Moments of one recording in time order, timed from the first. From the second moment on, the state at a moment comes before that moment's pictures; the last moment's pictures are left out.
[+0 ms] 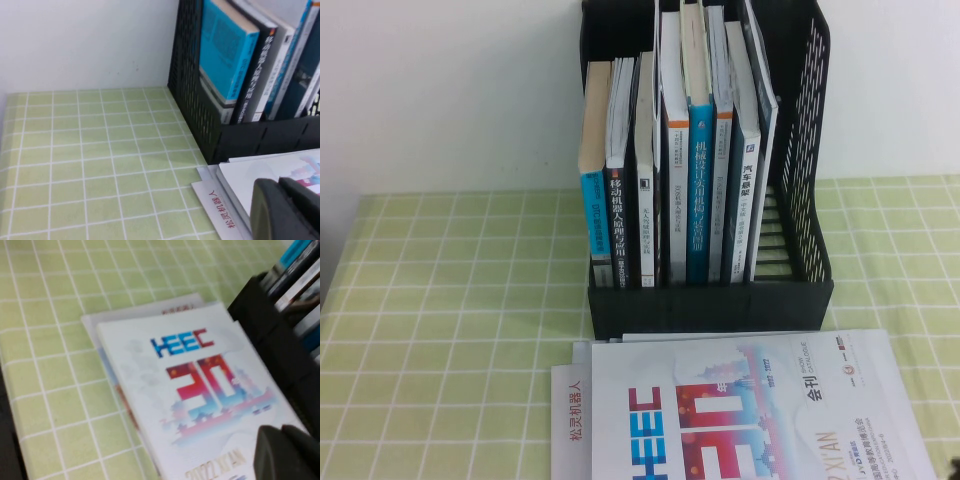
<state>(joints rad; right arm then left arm) 0.97 0.64 -0.73 -0.06 0.82 -0.34 -0.21 0.11 -0.56 -0.12 0.85 -0.09</state>
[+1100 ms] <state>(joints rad) 0.97 0.64 -0.46 -0.09 0.71 -0.24 -0.21 0.11 -0.36 -0.12 0.70 -0.11</state>
